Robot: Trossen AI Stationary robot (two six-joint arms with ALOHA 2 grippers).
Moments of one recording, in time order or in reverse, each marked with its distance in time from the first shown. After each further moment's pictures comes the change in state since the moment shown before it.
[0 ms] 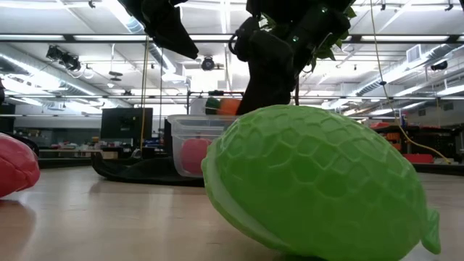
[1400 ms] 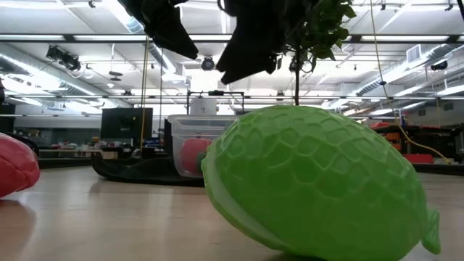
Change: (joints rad) left arm 0.000 0.000 0.000 -0.002 0.000 0.000; right arm 0.099 0.000 0.159 -0.068 0.027 -0.046
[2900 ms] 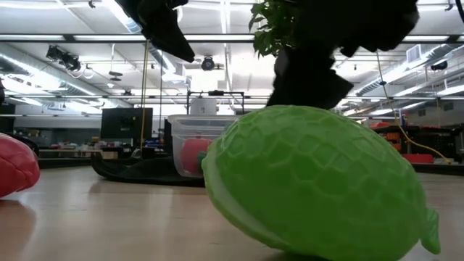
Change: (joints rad) left arm 0.000 -0.001 0.000 -0.040 0.000 -0.002; right arm 0.350 0.203 -0.103 0.335 -0.174 0.310
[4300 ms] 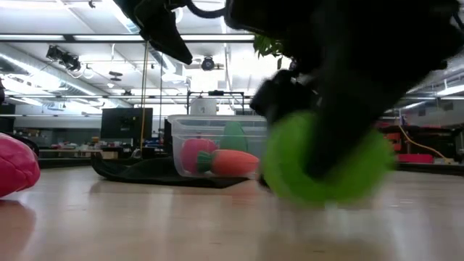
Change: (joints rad) left arm 0.000 0.000 0.000 -0.022 0.000 0.002; right arm -0.033 0.111 0.148 -0.240 -0.025 -0.236
